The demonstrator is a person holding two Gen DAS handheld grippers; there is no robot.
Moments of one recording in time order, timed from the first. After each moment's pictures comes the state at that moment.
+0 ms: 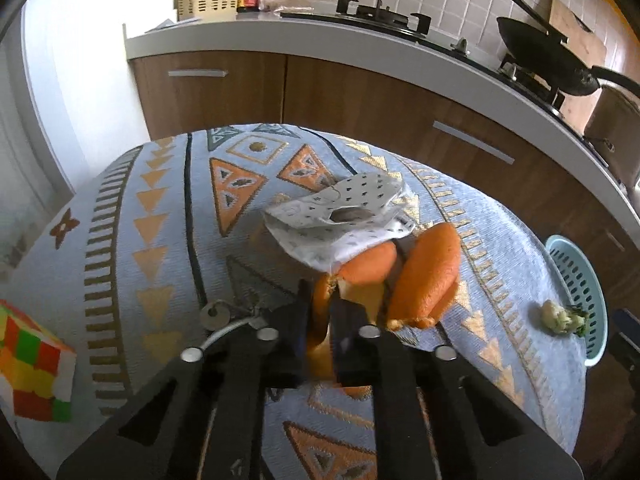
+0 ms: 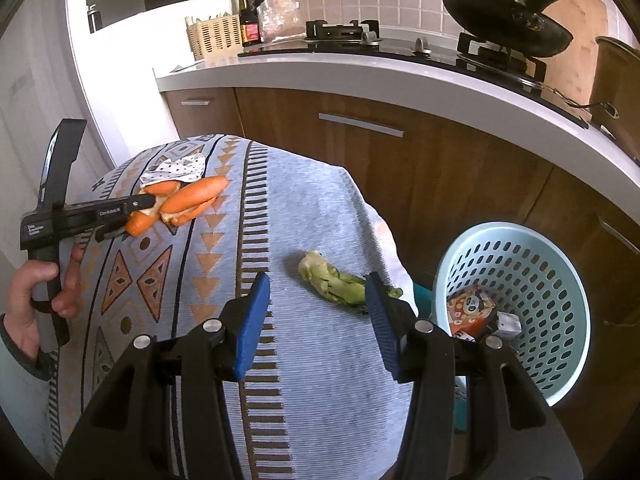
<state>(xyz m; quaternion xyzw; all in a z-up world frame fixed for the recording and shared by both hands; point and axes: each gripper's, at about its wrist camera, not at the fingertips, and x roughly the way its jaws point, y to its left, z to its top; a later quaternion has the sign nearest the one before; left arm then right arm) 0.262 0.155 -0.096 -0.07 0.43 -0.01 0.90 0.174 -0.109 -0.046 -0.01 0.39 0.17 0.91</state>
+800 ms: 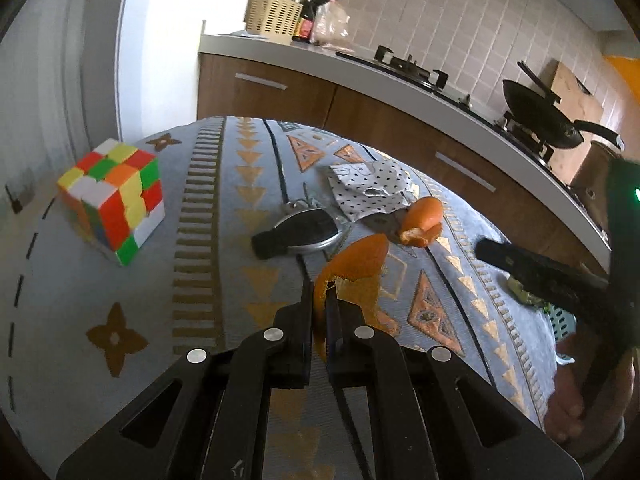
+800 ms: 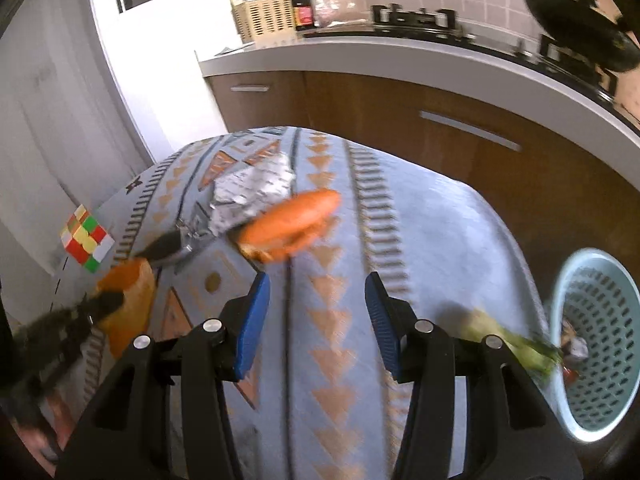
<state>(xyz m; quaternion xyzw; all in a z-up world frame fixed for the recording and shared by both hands) 0.135 0.185 -0.095 -0.15 0.35 0.03 0.92 0.219 0.022 -0.060 -0.01 0.40 0.24 0.88</state>
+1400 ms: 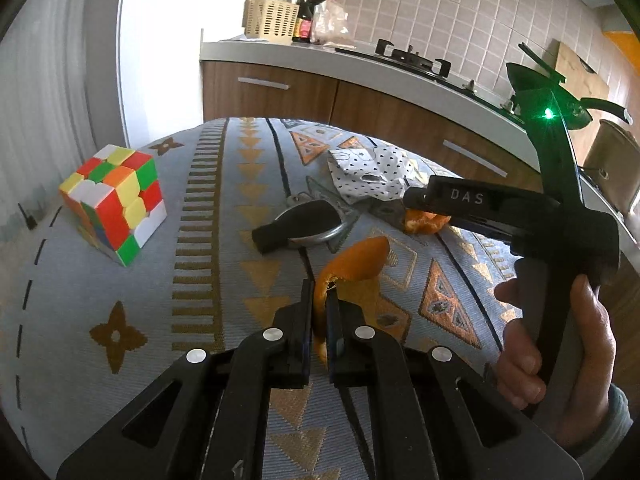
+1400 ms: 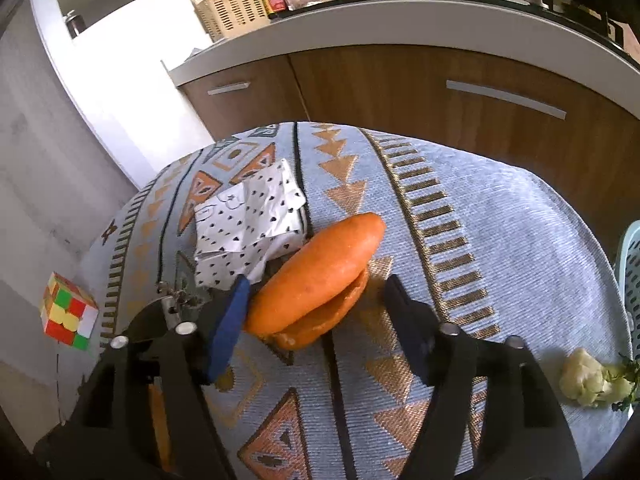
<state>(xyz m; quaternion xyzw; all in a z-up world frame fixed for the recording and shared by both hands) 0.136 0.171 -0.099 -0.11 0.36 0.05 0.93 0.268 0.052 -0.092 0.07 0.44 0.23 0.87</state>
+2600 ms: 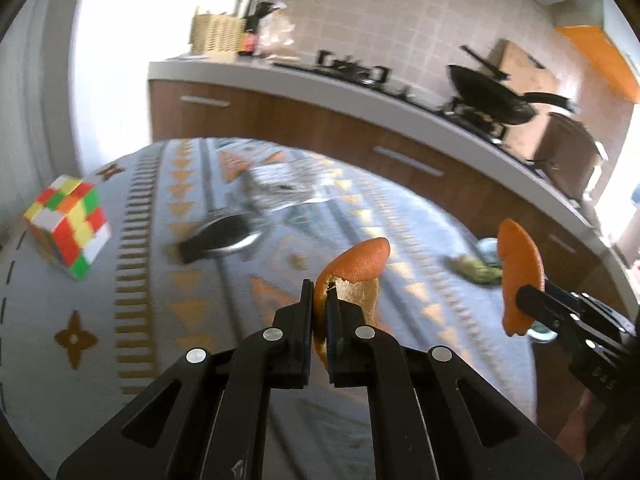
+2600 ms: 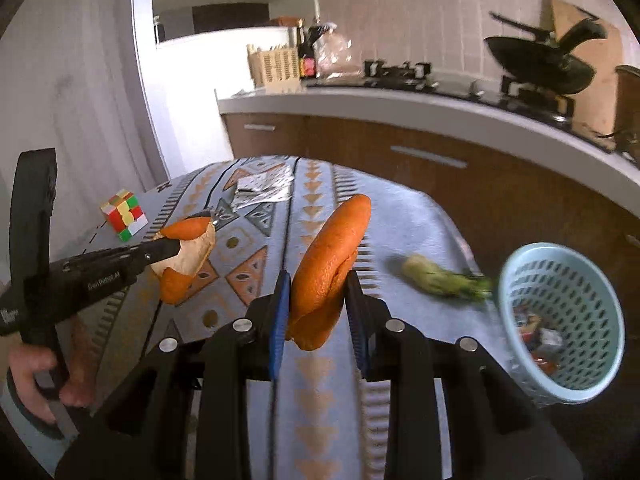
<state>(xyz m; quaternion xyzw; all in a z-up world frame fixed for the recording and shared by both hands) 0.124 0.134 -0.073 -0.11 0.33 -0.06 0.94 0.098 -0.077 -0.041 0.00 0.30 0.23 0.93</state>
